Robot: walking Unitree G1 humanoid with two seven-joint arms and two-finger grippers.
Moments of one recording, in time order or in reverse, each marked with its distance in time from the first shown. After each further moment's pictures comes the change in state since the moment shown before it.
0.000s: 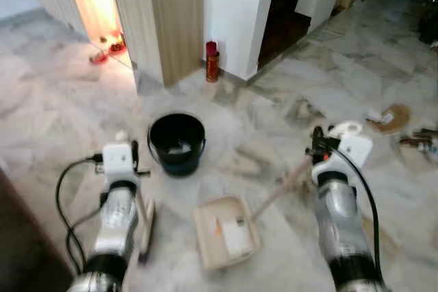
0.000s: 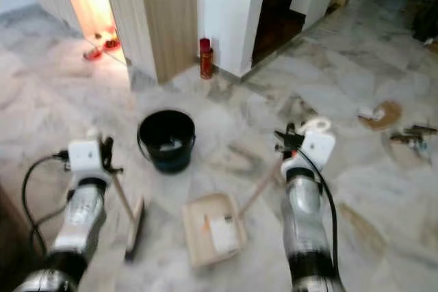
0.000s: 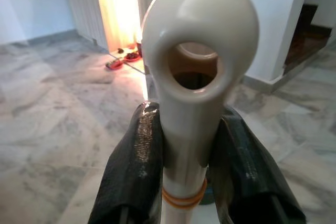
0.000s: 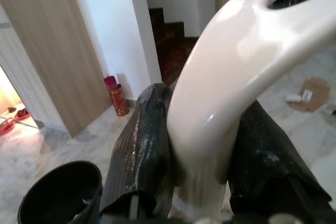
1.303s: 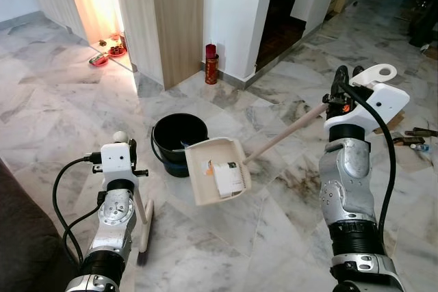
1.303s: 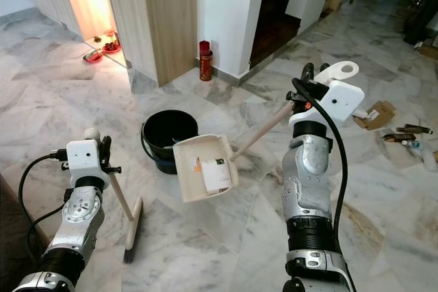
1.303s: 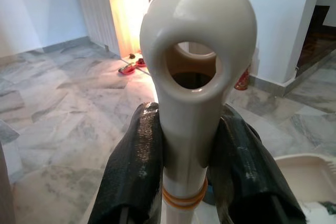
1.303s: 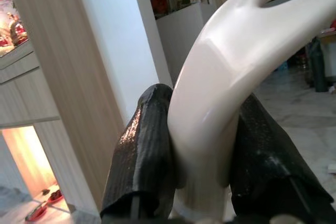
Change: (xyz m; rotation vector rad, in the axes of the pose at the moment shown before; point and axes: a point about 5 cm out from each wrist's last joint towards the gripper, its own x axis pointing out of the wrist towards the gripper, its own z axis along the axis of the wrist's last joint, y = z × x) left arm 0.003 0.016 0.003 0.033 -0.012 0.044; right arm 0.024 0.036 0.086 0.103 -0.309 0.057
